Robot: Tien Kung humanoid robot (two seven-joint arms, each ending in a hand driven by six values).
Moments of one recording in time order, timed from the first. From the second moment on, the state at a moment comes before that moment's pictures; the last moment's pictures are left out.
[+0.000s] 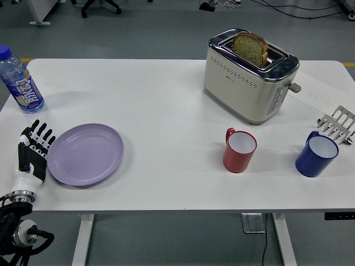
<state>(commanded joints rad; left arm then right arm) -0.12 0.06 -1.57 -0.98 0.87 -0.09 -0.39 0.09 -0.13 1.10 0.18 -1.27 -0.05 -0.10</state>
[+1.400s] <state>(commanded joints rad) -0.14 0.00 -1.43 -1.00 0.83 -0.05 -0.45 0.09 -0.13 1.10 0.18 -1.27 -0.04 -0.10</state>
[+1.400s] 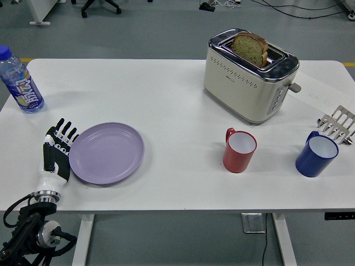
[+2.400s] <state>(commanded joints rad) -0.17 0.00 -1.29 -1.00 0.79 -0.03 -0.47 0.10 -0.13 1.09 0.18 -1.28 -0.04 -0.10</state>
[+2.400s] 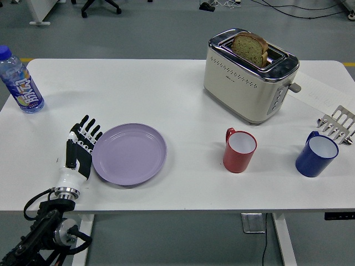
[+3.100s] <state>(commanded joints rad) -0.17 0.00 -1.16 -1.01 0.75 -0.02 -0.49 0.10 -0.14 1.09 0.18 -1.28 -0.04 -0.10</state>
